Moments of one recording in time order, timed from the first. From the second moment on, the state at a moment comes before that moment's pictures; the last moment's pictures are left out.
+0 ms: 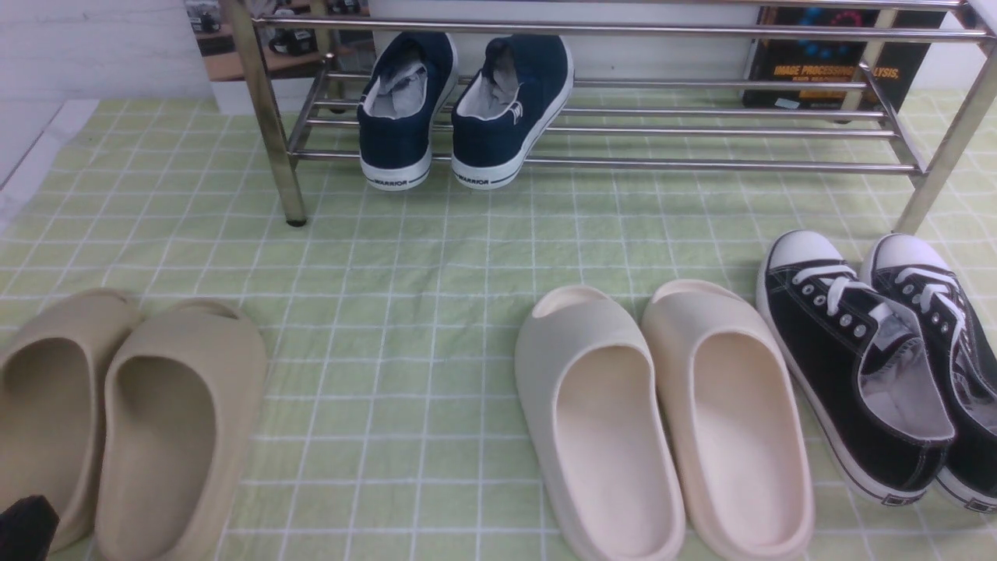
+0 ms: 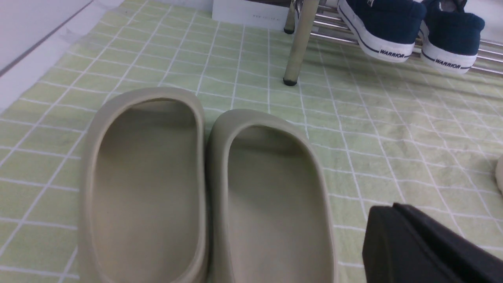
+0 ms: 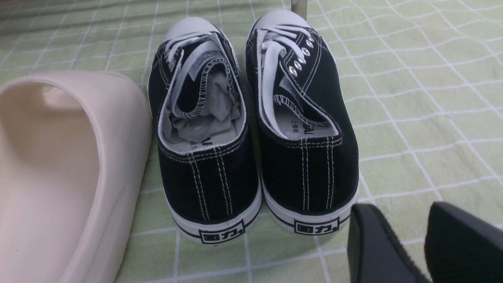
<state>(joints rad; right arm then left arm) -0.12 -0.01 0.02 0.03 0.39 0.10 -0.04 -0.01 -0.05 0.01 0.34 -0.22</state>
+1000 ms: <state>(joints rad) -0.12 -0.01 0.02 0.03 0.39 0.10 0.01 -0.01 0.03 0.06 0.38 -0.21</state>
